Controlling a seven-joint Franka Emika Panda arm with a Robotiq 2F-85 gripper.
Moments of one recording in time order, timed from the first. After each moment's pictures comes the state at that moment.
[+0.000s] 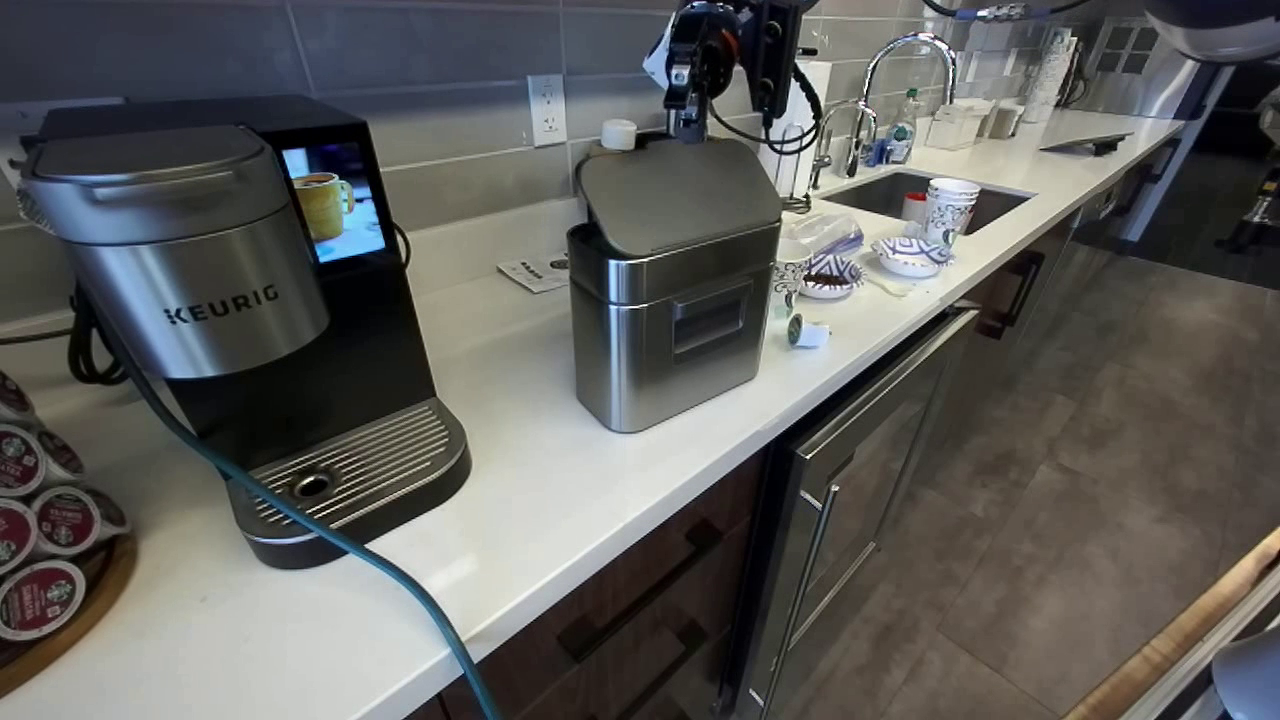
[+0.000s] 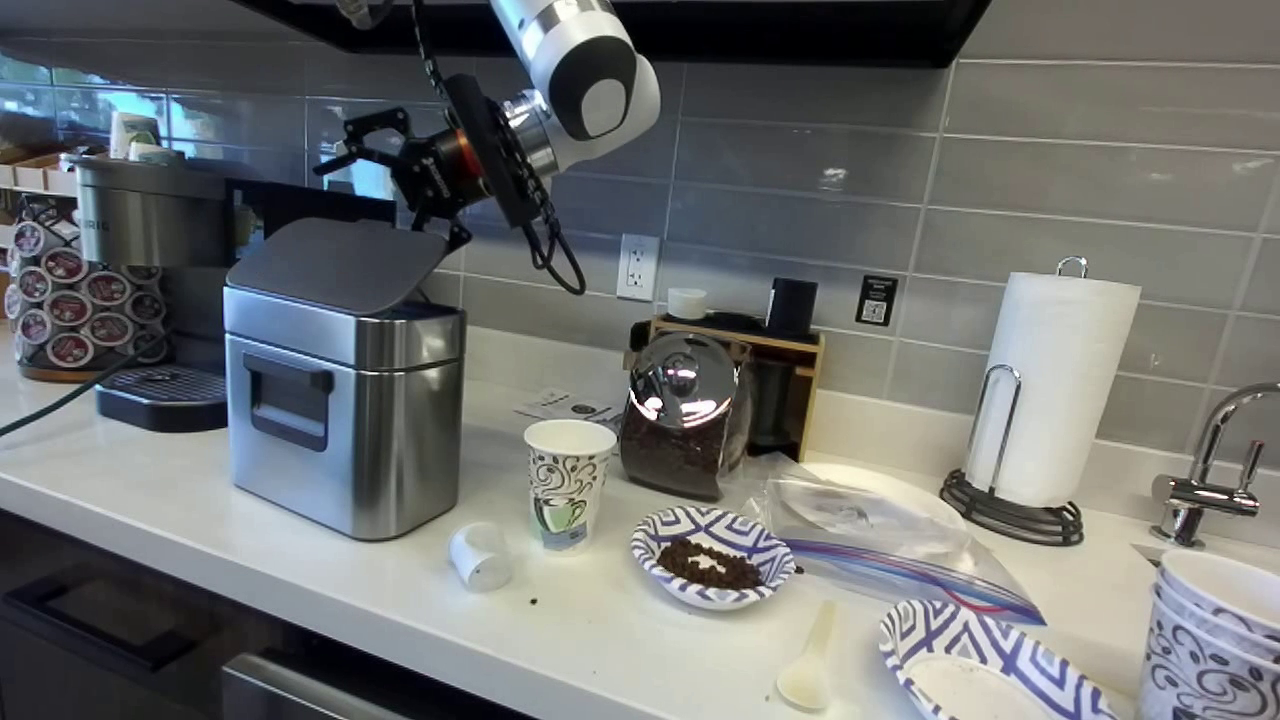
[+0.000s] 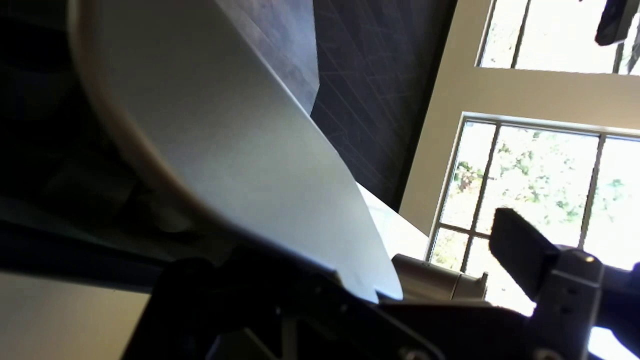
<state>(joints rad) -0.01 0.76 0.27 -0.96 0.67 1.14 -0.50</state>
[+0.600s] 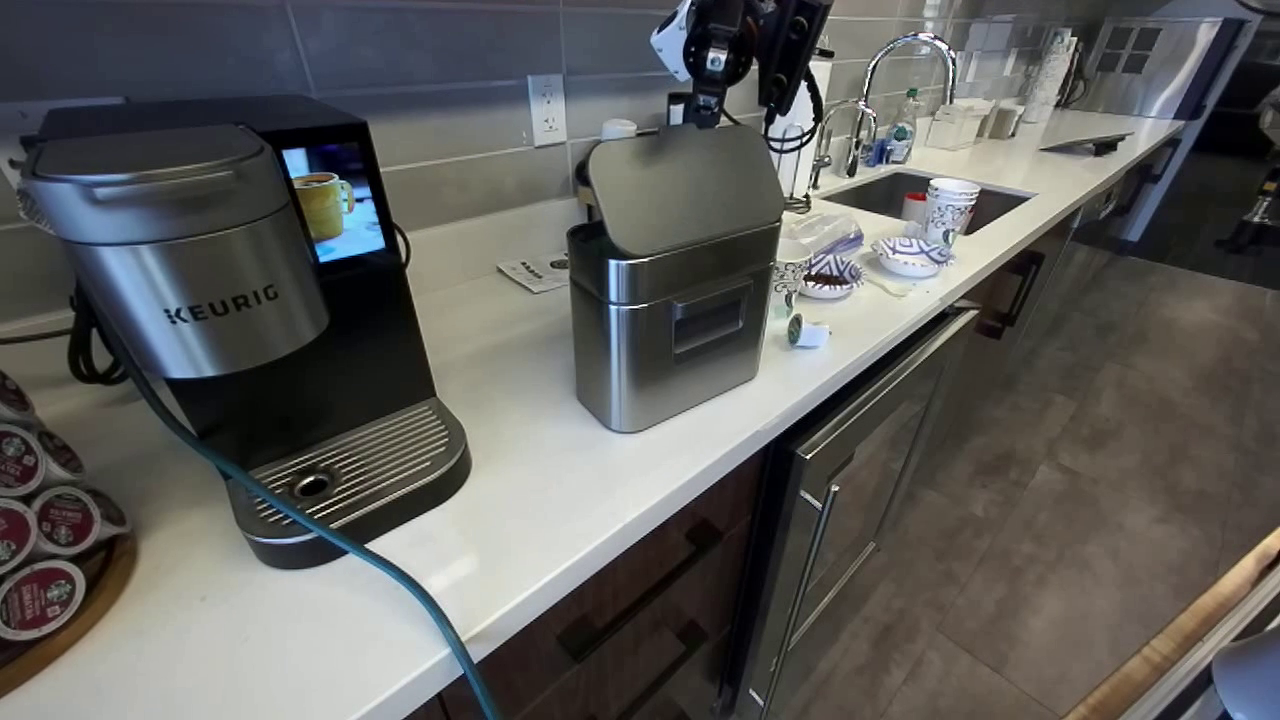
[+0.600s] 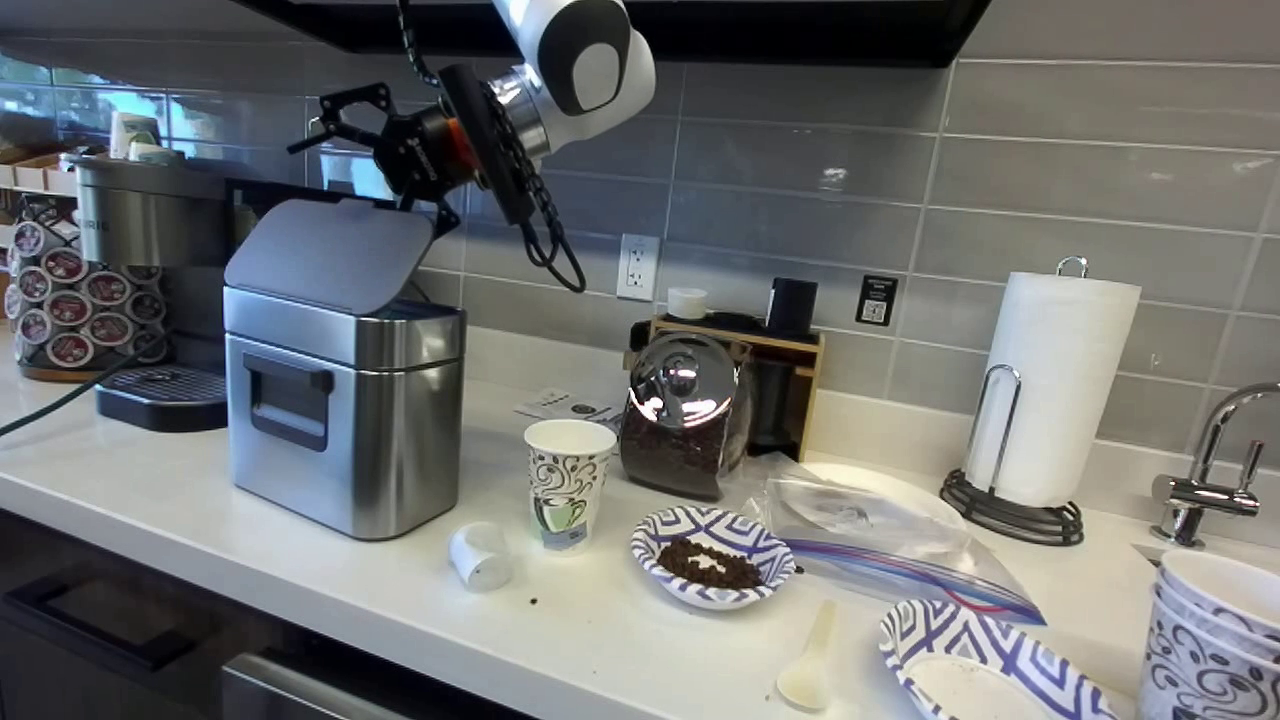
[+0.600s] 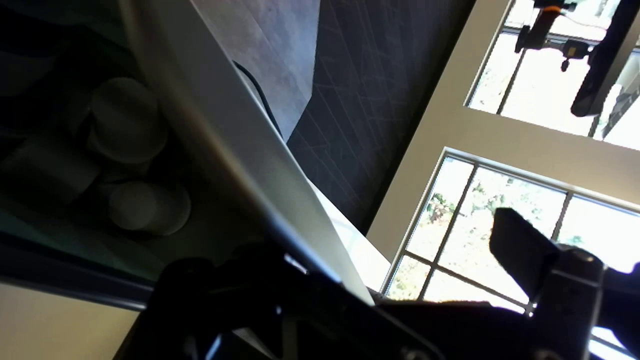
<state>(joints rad) -0.03 0.64 0.26 -1.11 0.67 1.13 -0.73</state>
